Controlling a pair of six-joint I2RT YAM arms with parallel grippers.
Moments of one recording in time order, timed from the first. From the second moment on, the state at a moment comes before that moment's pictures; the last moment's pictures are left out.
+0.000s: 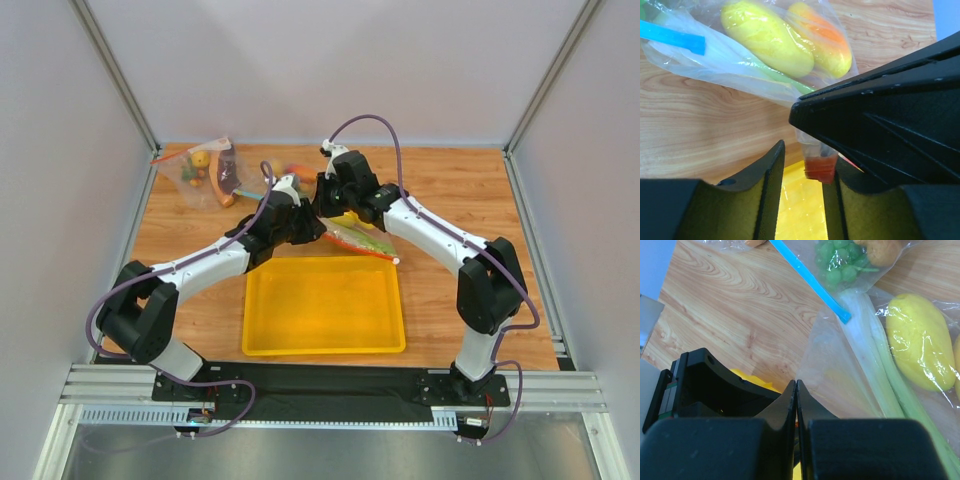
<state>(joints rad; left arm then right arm) -0.62 1.53 0.96 0.07 0.02 -0.67 0.66 1.81 1.52 -0.31 -0.14 0.43</state>
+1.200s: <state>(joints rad) -0.50 1.32 0.95 -0.09 0.07 -0.65 0.58 1.29 1.26 -0.29 0.10 0.25</state>
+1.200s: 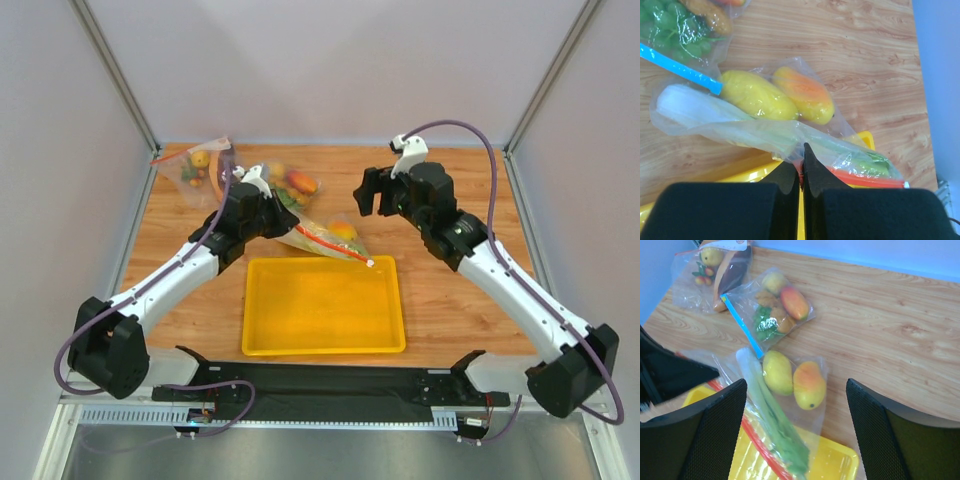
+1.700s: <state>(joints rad) -0.37 1.33 1.12 -0.25 0.38 -0.67 0.58 0.78 0.60 0.09 -0.09 0.09</state>
